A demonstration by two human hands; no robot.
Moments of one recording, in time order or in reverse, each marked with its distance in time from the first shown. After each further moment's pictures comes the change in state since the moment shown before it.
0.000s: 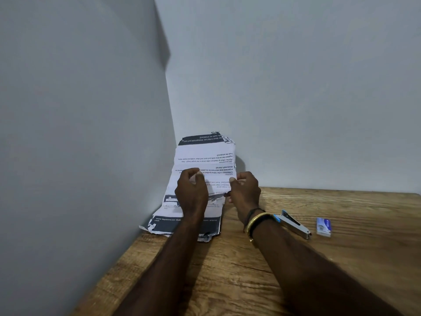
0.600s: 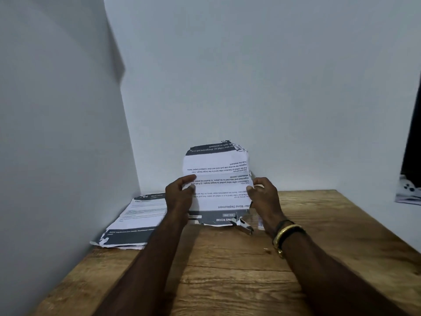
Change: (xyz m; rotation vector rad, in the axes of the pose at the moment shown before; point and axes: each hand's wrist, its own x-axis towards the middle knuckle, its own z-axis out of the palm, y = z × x) left_hand -0.043 0.029 0.048 -0.296 -0.387 -0.166; right_hand 0.016 0.004 -0.176 0.012 0.023 -0.104
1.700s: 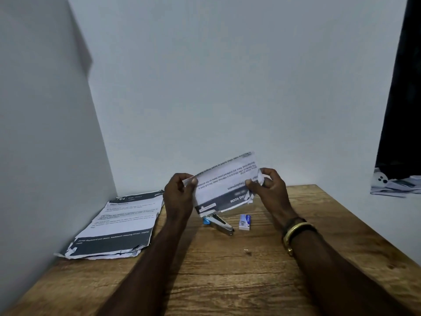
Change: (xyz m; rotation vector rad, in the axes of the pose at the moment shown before) left_hand -0.009 -0.024 0.050 0.043 -0.051 0.325; right_hand 0.020 0.001 -0.070 0.102 -0.018 -0.093
